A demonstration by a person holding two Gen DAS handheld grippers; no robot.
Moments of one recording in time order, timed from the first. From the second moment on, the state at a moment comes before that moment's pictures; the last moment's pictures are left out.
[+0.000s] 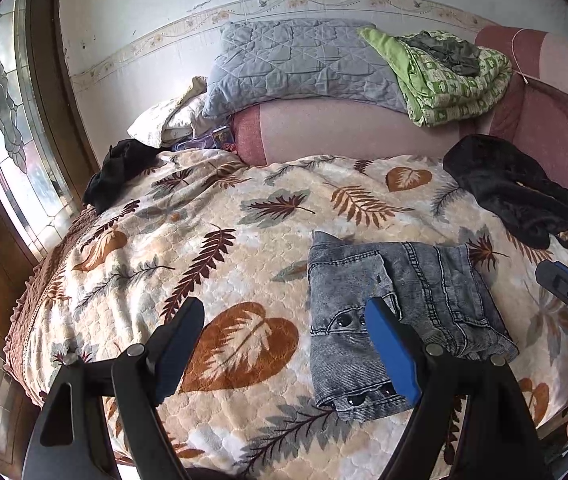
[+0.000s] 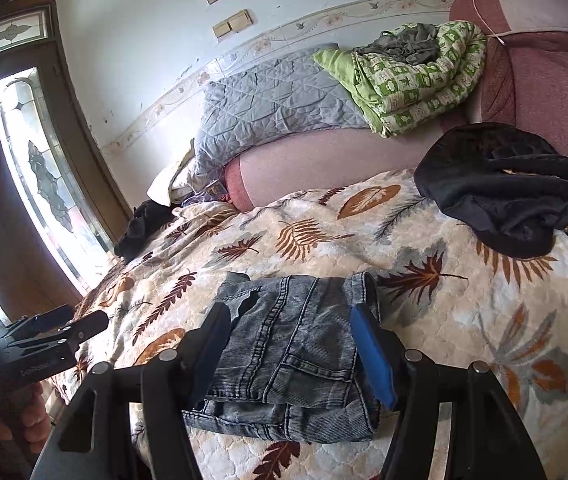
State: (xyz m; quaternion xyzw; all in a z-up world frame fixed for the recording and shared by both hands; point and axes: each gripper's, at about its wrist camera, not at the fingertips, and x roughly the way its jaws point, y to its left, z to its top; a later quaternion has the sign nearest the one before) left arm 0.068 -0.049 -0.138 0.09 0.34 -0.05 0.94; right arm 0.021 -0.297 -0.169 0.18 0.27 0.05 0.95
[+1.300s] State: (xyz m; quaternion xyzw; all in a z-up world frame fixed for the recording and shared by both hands) left arm 0.078 -0.047 -0.165 0.10 0.37 -0.04 0.92; right arm 0.025 -0.290 -0.175 0.17 0.28 0.05 0.94
